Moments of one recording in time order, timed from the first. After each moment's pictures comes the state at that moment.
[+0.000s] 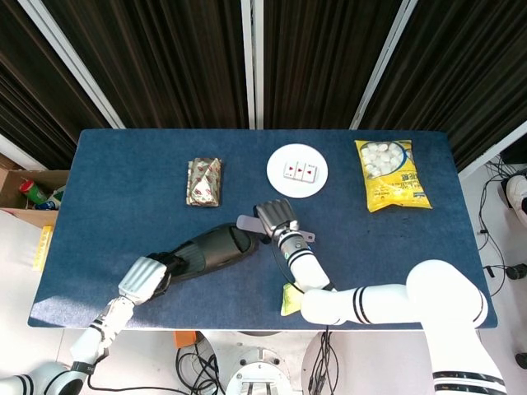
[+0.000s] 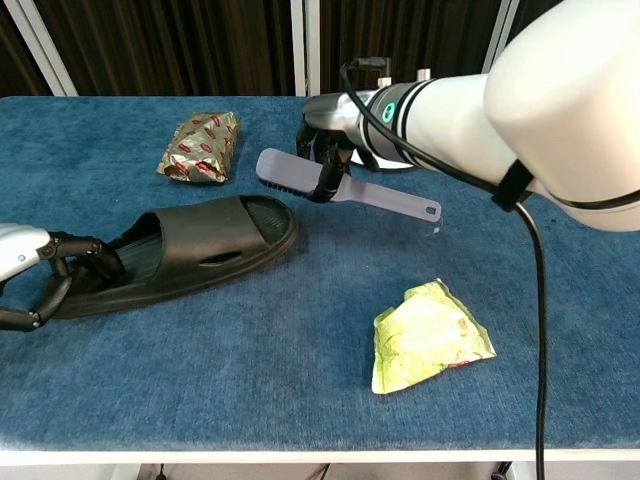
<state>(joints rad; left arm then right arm) -0.39 -1.47 0.08 -1.45 1.49 1.07 0.08 1.32 -1.68 0.19 -1.53 -0.22 1.00 -0.69</state>
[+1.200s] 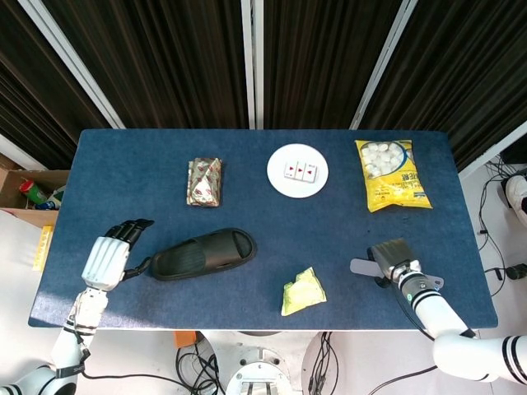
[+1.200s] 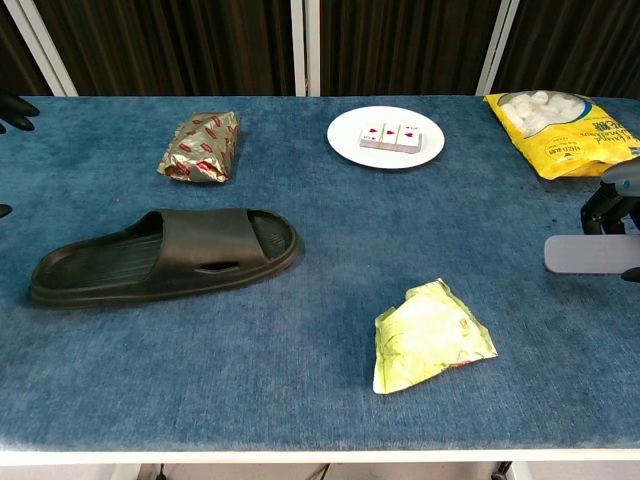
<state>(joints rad) -0.29 -1.44 -0.03 -1.49 1.55 1.42 0.08 0.95 -1.07 -0.20 -2.03 -0.52 0.94 -0.66</state>
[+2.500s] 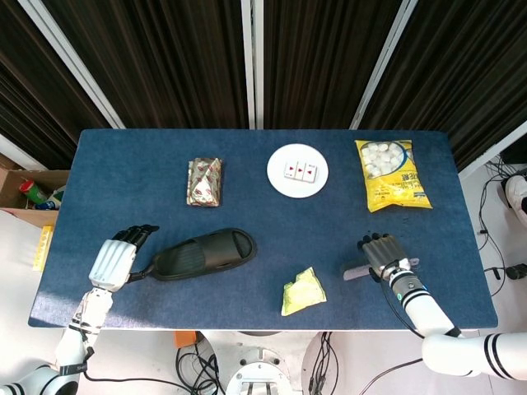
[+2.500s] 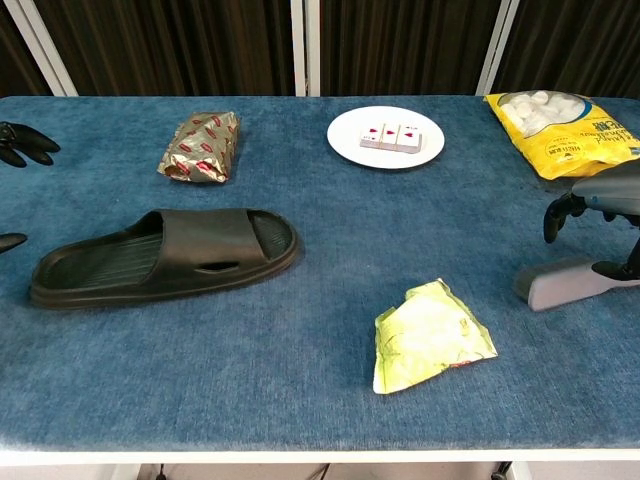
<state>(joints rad) -0.30 -1.44 -0.03 -1.48 1.51 1.33 0.08 0.89 -1.19 -0.17 -1.91 -0.60 0.99 -0.72</state>
